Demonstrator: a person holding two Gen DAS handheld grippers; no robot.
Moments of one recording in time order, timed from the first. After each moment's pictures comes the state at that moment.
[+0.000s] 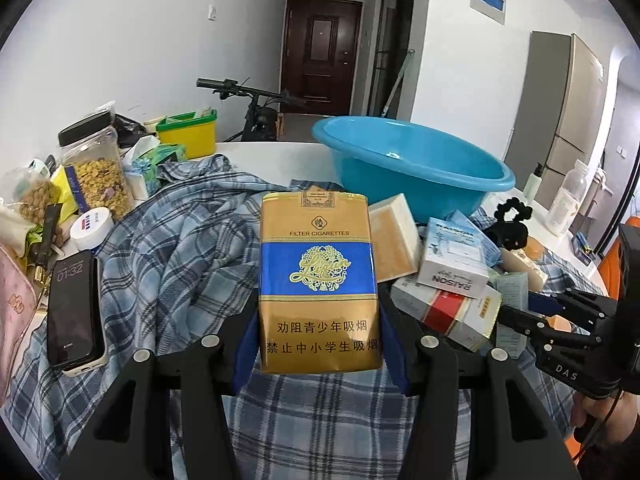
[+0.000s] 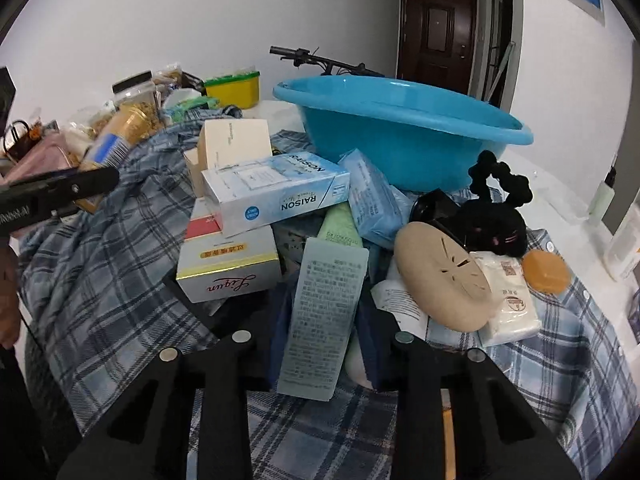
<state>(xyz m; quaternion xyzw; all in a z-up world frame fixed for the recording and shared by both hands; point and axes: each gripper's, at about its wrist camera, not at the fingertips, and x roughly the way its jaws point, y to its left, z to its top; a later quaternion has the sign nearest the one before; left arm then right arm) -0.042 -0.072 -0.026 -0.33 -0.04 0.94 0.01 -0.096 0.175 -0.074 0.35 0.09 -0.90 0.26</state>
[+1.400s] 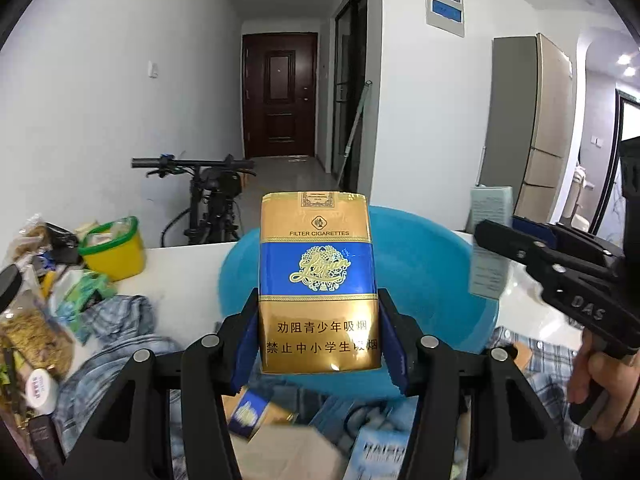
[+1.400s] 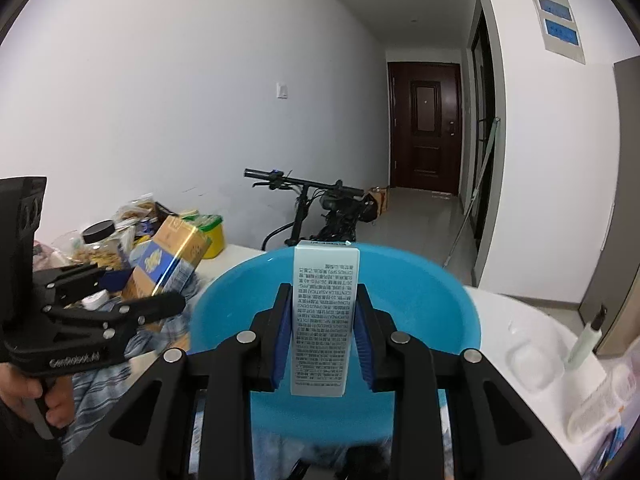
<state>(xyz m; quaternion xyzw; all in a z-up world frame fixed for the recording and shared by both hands) -0.209 0.002 0.056 -0.27 0.00 0.96 0.06 -0.249 0.203 0.056 0.19 0.04 -0.95 0.26</state>
